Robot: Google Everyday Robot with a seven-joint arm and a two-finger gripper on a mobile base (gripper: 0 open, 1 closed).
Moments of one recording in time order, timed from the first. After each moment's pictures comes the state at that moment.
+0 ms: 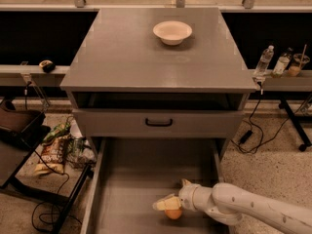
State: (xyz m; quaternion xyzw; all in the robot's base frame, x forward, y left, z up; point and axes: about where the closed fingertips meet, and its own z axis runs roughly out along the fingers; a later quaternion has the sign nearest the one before) arm 0.496 -0.061 0.383 -0.27 0.85 0.30 0.34
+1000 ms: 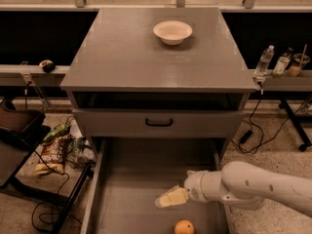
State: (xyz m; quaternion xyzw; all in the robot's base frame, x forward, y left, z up) arm 0.457 -0.069 0.512 -0.30 0.87 0.28 0.28
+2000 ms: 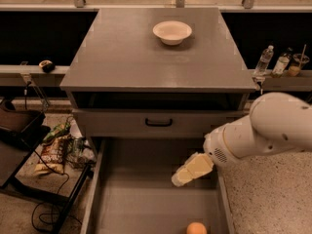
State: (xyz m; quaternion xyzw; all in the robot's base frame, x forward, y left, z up) arm 0.444 -0.106 0.719 -0.40 0.87 0.20 0.23
